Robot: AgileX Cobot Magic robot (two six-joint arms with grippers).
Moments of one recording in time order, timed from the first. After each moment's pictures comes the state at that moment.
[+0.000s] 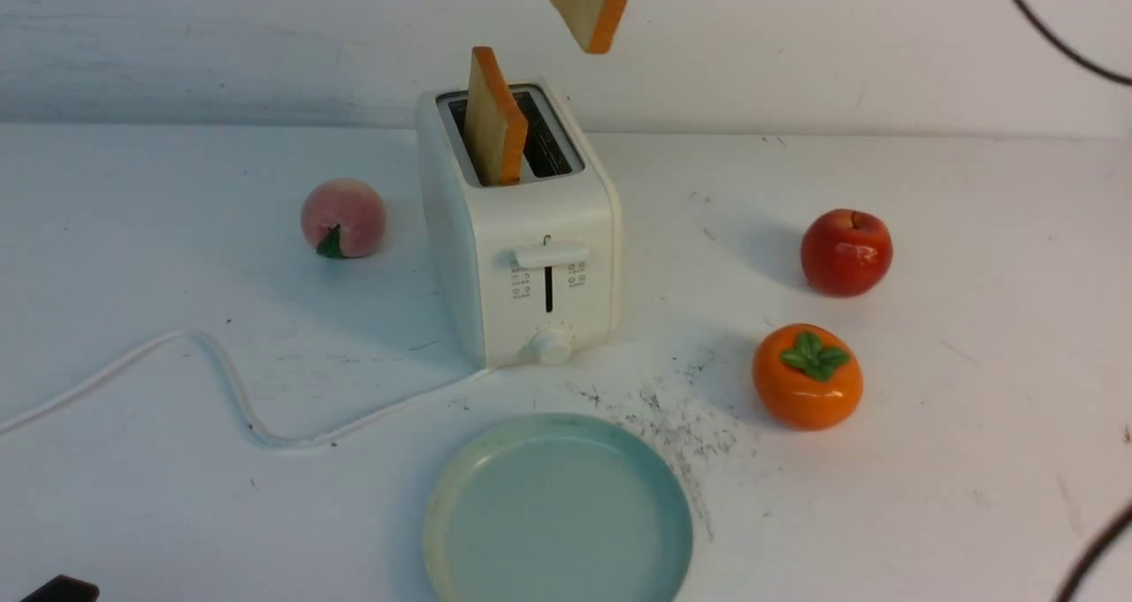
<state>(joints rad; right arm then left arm) 0.37 1.68 -1.92 0.60 0.83 -0.37 -0.02 -0.01 0.03 -0.72 0.26 -0.88</state>
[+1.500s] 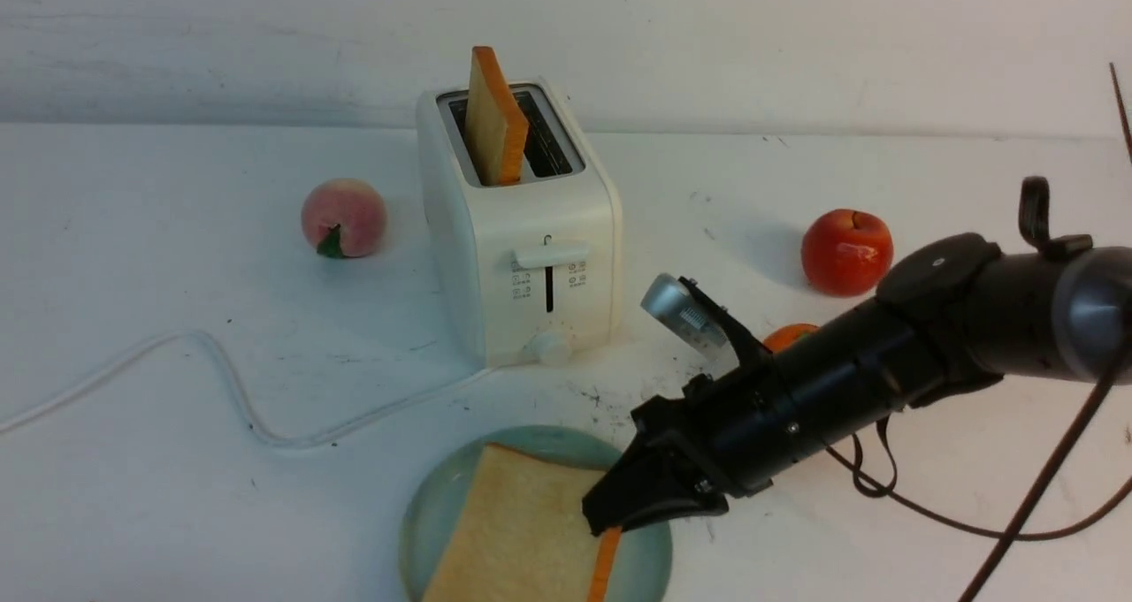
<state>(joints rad) 0.36 1.89 -1.12 1.22 0.99 -0.78 -0.02 -0.01 0.03 -0.70 0.34 -0.87</state>
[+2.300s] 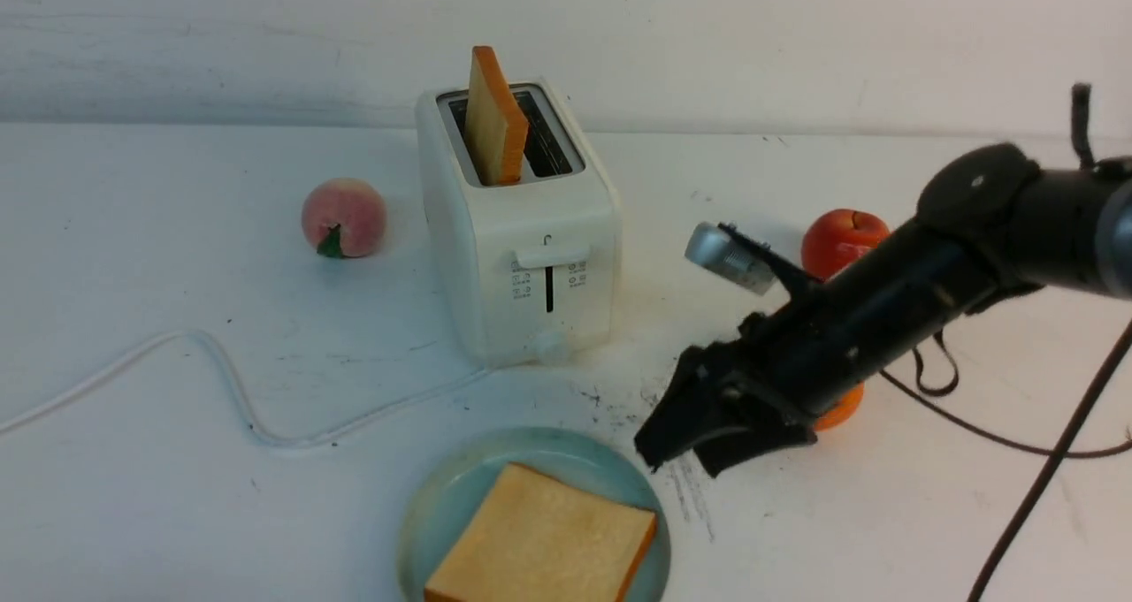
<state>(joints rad) 0.24 1.90 -1.36 0.89 1.15 -0.60 -0.02 -0.01 0.03 -0.70 0.34 -0.87</state>
